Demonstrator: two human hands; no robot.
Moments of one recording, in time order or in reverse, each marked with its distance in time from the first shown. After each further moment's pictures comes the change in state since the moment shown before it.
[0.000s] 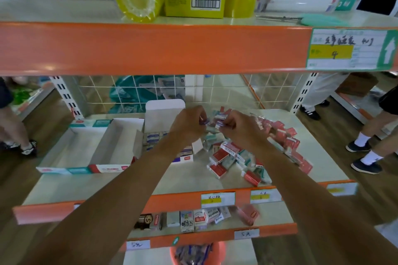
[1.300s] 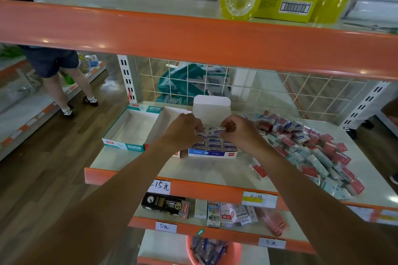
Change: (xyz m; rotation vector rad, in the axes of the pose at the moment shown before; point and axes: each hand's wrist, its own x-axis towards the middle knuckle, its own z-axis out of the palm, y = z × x) left_hand -0.071 -0.092 -0.068 0.208 -0.016 -0.120; right_hand 0.005 -0.080 0.080 0.051 -0.206 -0.085
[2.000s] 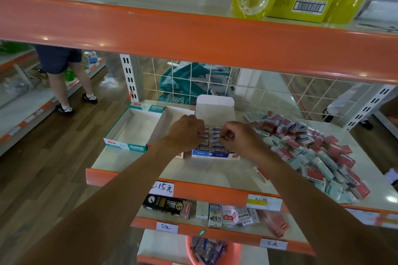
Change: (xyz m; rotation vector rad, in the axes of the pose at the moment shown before) left_hand 0.002 -0.007 0.003 0.063 -0.027 0.031; right_hand -0.003 0.002 0.011 -0.199 -0.055 -0.188
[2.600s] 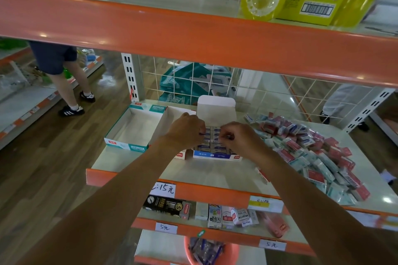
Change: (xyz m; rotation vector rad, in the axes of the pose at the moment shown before) left_hand 0.010 -0.008 0.002 0.069 -0.003 0.034; right_hand 0.008 0.002 0.004 -0.048 -0.034 -0.009
